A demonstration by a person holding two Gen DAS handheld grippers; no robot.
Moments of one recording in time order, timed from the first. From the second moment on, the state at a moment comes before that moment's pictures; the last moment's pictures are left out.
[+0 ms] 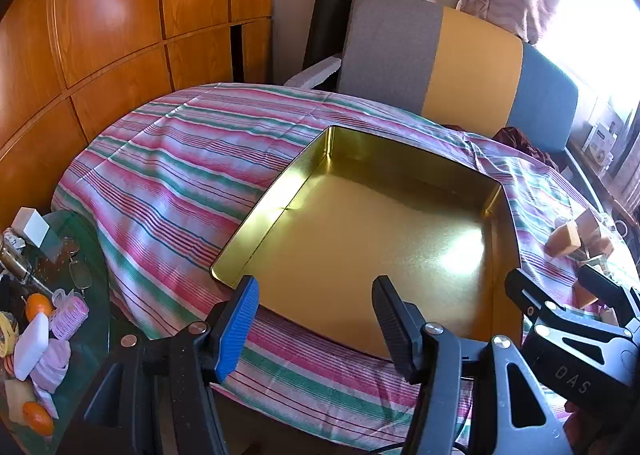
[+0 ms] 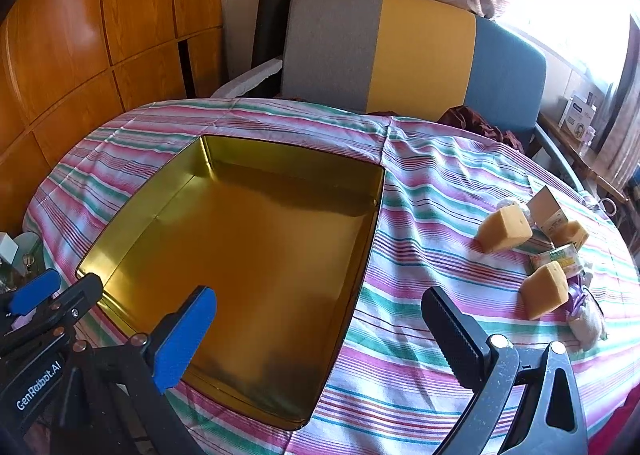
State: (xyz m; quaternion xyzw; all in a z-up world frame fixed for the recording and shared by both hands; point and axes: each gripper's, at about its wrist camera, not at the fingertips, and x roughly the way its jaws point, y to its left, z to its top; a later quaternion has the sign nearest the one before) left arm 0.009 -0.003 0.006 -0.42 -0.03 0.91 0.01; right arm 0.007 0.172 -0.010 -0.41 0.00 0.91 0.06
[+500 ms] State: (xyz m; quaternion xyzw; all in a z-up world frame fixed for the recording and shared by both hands) left arm 0.013 0.004 0.004 -0.42 -0.02 0.91 0.02; right arm 0.014 0.182 -0.007 -0.40 0.01 0.91 0.07
